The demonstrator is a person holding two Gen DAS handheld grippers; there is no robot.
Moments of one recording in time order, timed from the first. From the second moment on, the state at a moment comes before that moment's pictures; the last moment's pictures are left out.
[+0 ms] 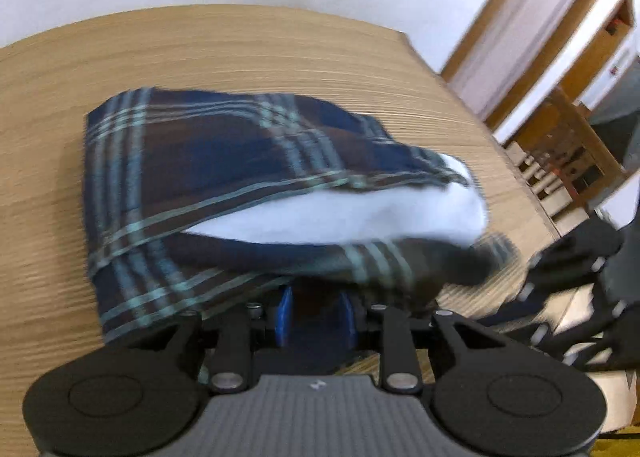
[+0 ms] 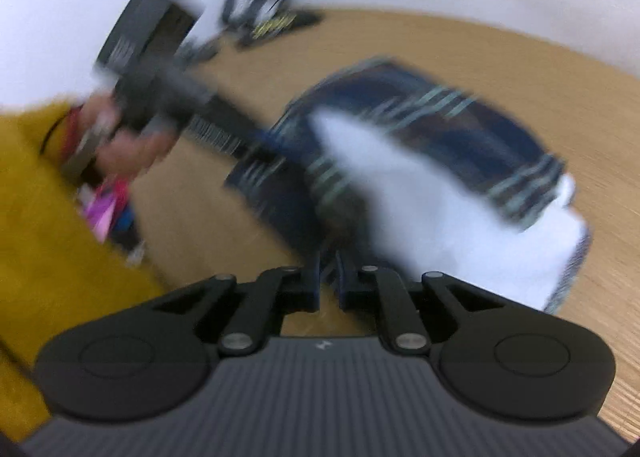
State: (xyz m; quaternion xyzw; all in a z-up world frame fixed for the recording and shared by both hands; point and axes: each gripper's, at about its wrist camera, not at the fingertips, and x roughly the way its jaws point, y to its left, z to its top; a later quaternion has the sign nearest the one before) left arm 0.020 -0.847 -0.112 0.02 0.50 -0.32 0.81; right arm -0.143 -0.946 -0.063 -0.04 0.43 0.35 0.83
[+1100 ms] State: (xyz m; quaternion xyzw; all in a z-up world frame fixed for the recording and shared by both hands) left arm -0.004 -0.862 -0.129 0.08 0.53 -0.35 0.77; right arm -0.125 -0.991 -0.050 0.11 0.40 0.33 0.85
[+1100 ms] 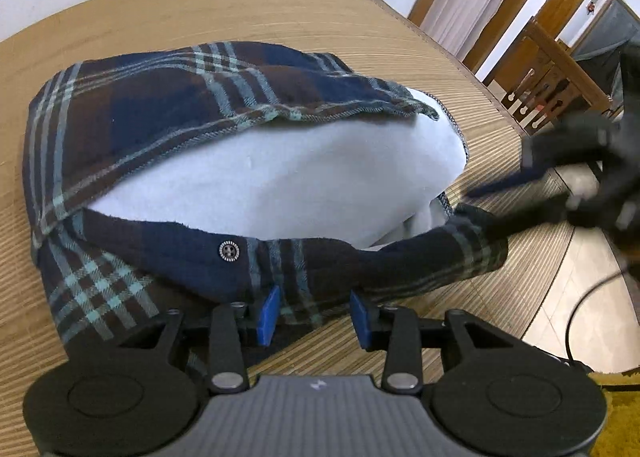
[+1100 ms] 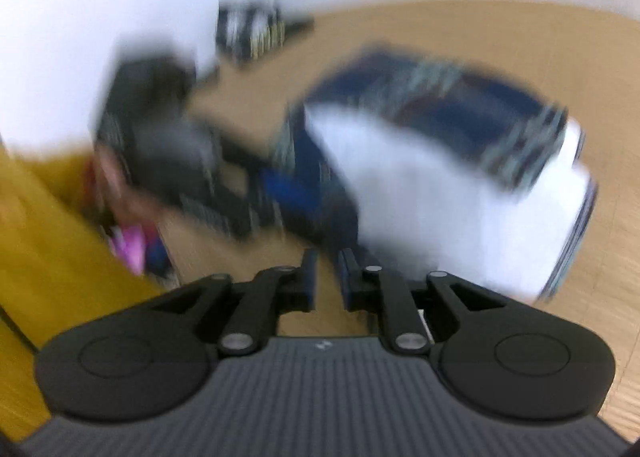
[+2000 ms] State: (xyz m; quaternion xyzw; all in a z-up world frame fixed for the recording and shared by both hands) left arm 0.001 -0.865 -0.133 0.07 0.54 -0.35 0.77; right arm -0.141 -1.013 -0.121 0.25 0.51 0.26 0.78
